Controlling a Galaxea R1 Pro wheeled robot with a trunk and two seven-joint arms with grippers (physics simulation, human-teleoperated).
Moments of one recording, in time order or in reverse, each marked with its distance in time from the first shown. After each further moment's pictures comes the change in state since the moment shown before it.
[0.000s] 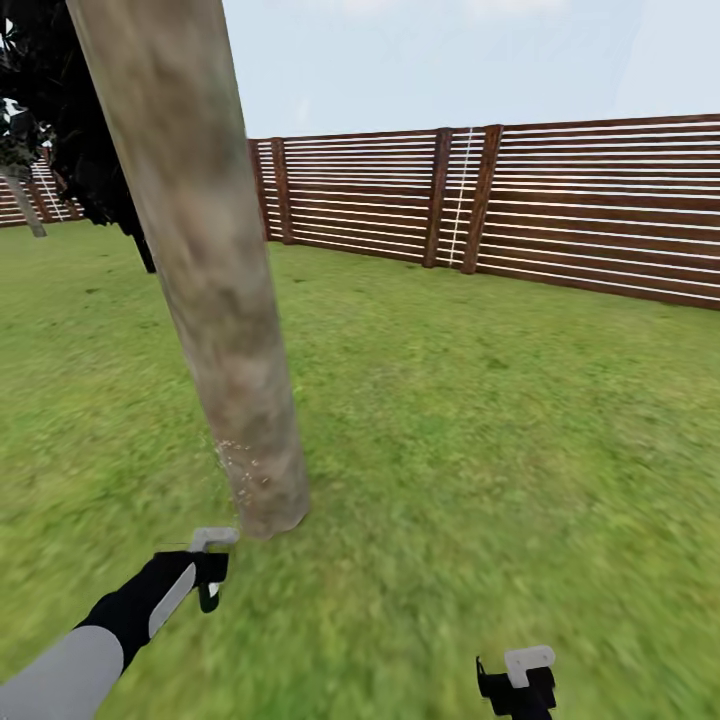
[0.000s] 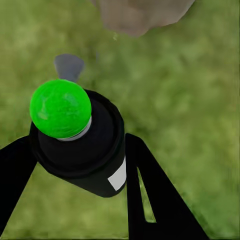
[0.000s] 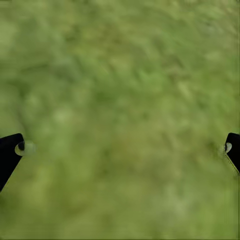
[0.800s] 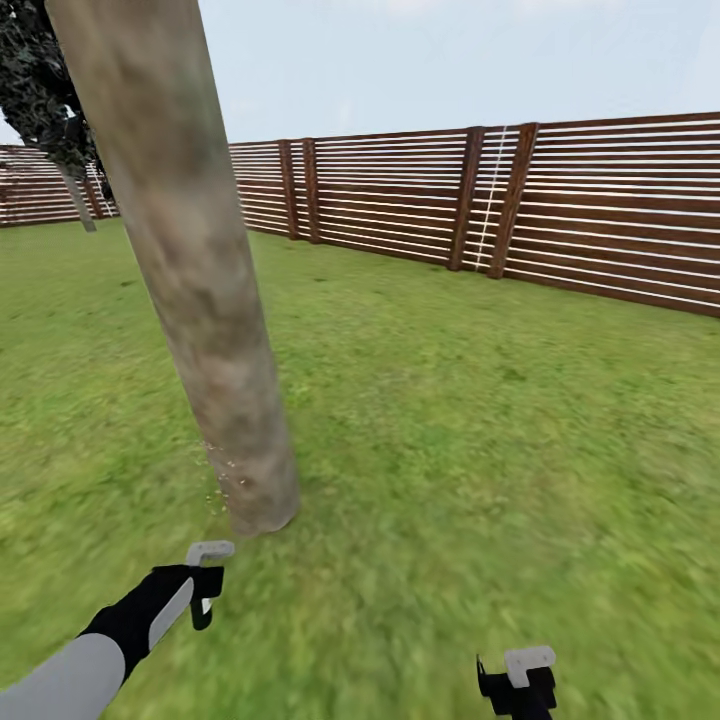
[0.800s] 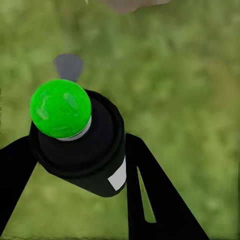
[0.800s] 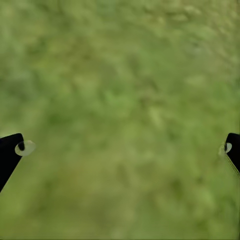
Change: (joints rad) left arm 0.003 -0.012 0.008 0.090 0.003 -0.051 0.022; right arm 0.000 0.000 0.000 0.000 -0.001 0.000 -0.003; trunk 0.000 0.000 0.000
